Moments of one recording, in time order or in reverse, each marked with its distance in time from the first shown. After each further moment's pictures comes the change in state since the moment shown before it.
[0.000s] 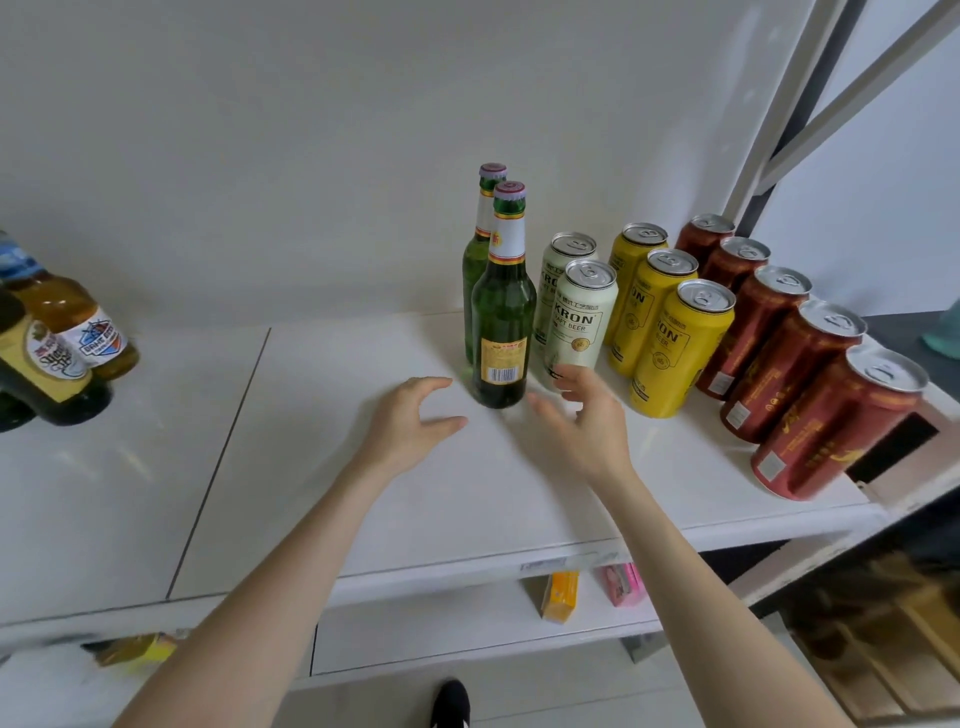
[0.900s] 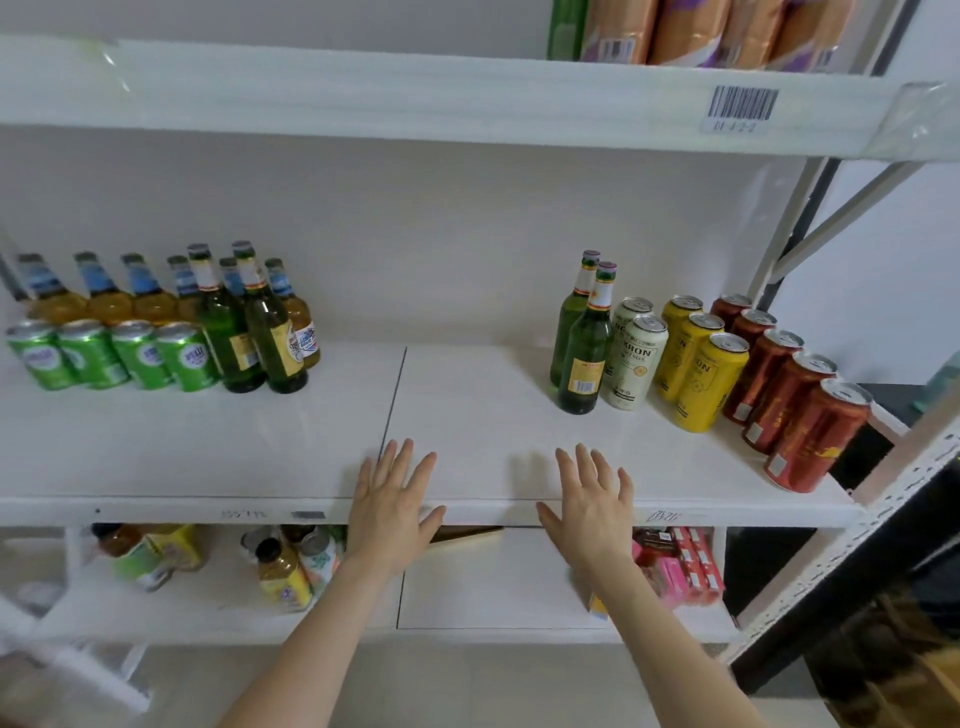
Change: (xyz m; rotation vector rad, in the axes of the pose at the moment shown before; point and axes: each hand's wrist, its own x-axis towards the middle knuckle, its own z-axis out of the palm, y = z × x) left_hand -0.228 -0.048 -0.117 0.678 0.104 0.087; right_hand -0.184 -0.084 0.033 -0.903 -0.169 -0.224
